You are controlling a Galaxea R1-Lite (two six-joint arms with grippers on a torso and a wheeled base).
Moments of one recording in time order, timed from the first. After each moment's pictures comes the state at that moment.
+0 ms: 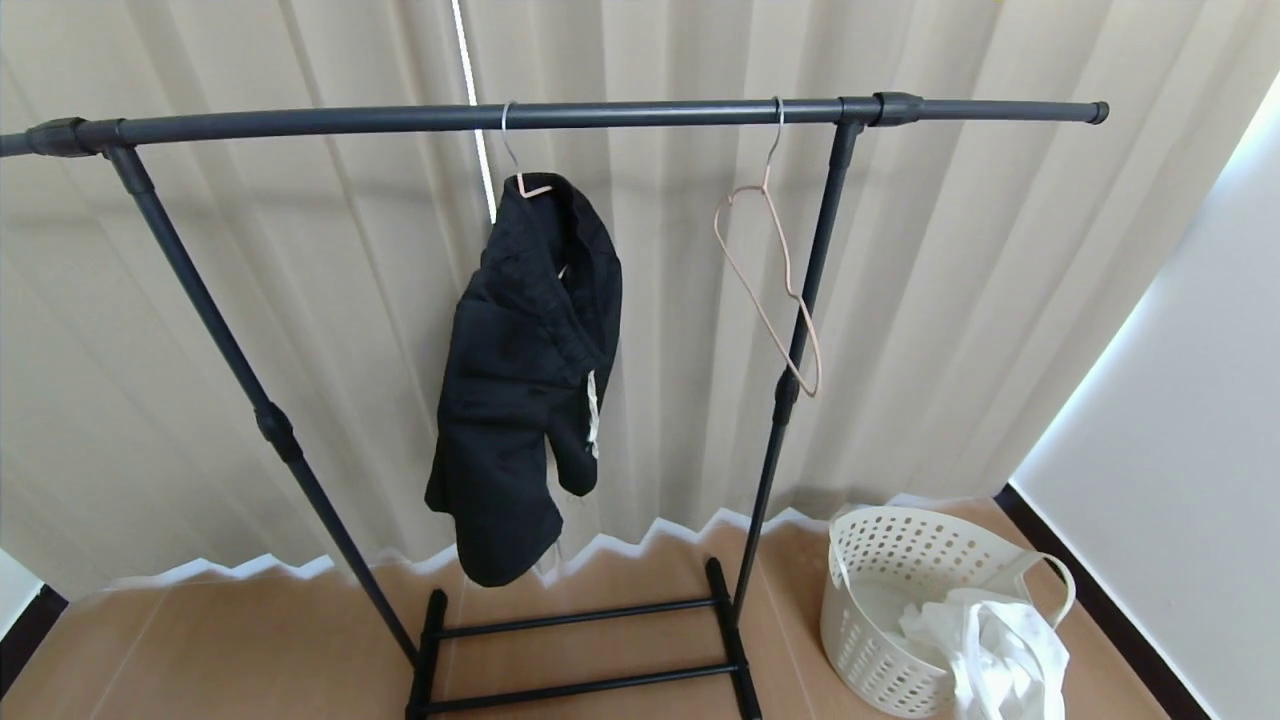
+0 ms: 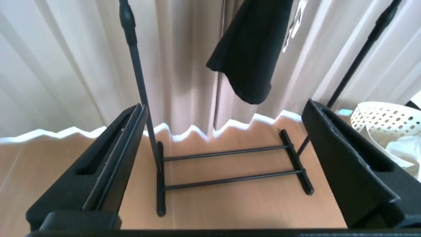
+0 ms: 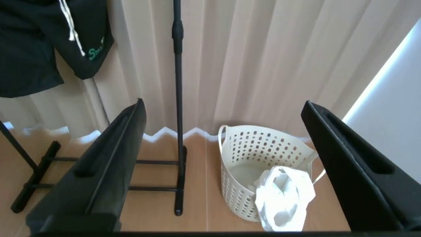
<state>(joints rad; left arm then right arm) 0.00 0.00 -0.04 0.10 -0.03 -0.02 0.02 0.00 0.00 -0.01 0.06 -0.03</state>
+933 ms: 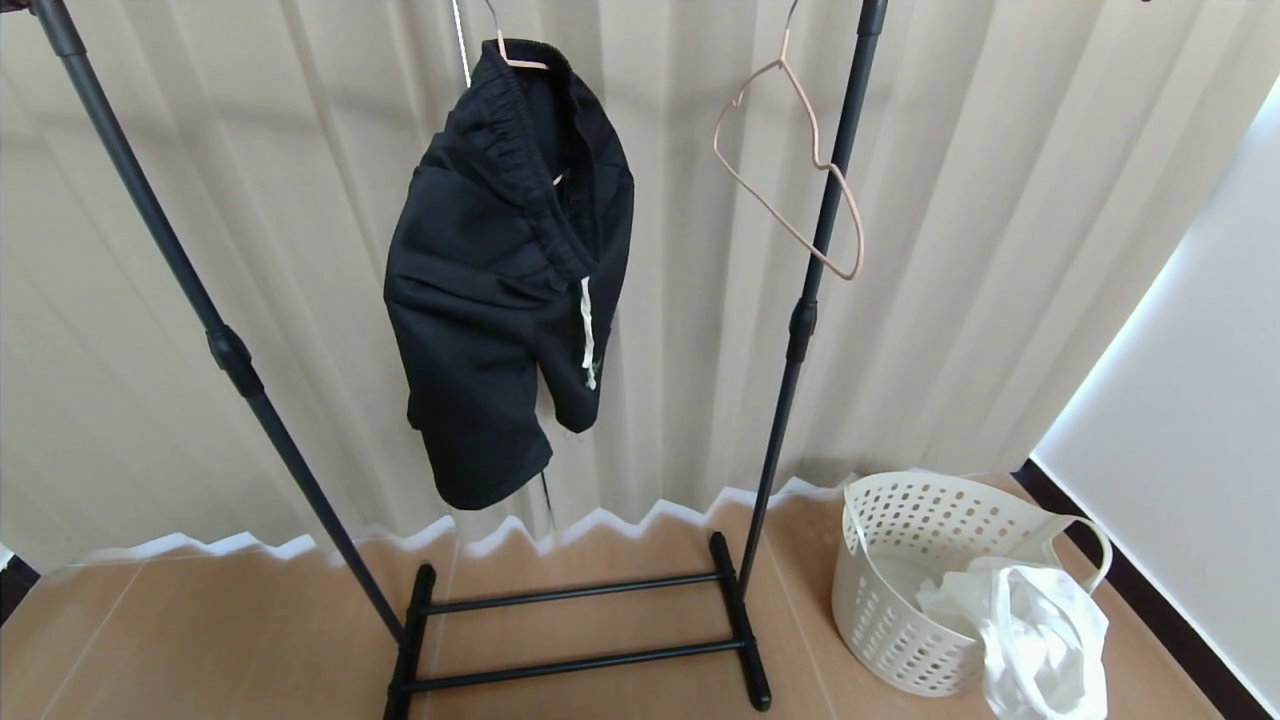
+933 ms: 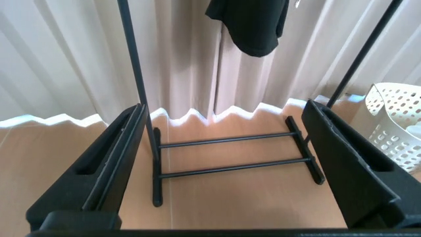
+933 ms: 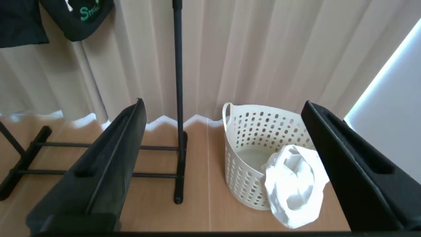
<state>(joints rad) 0.01 0.00 -0.04 0.10 -0.03 -0.02 0.02 0.00 0.00 -0.01 0.06 -0.03</state>
